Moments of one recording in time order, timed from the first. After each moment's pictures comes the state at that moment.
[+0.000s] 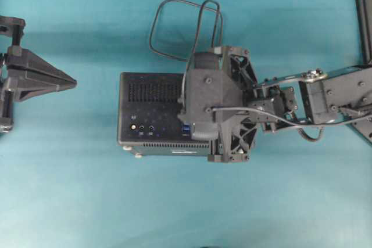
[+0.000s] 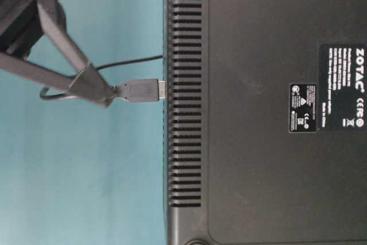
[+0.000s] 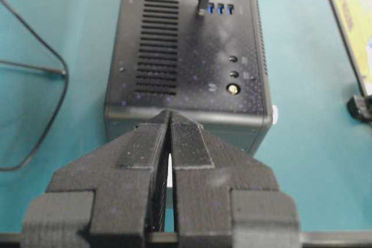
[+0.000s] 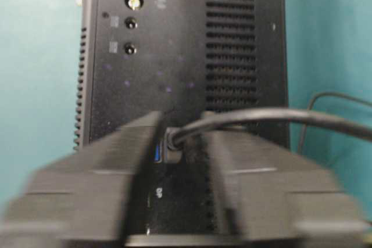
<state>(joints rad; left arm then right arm) -0.05 -0.85 0.88 0.01 0.29 -0.08 0.23 -0.13 0.24 -0.35 0.76 0.40</state>
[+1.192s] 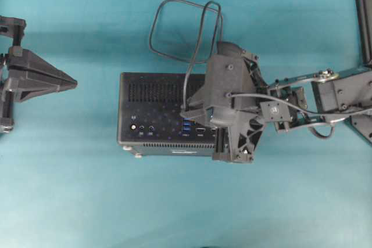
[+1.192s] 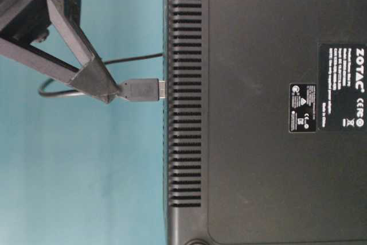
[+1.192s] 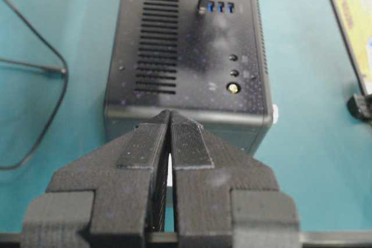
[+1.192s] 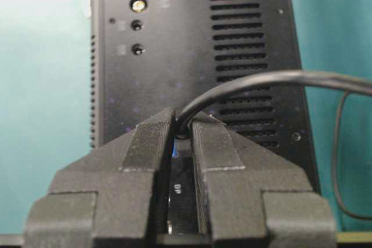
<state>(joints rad) -0.05 -0.85 0.88 0.01 0.29 -0.08 0.23 -0.18 0.35 -0.38 0.63 0.54</state>
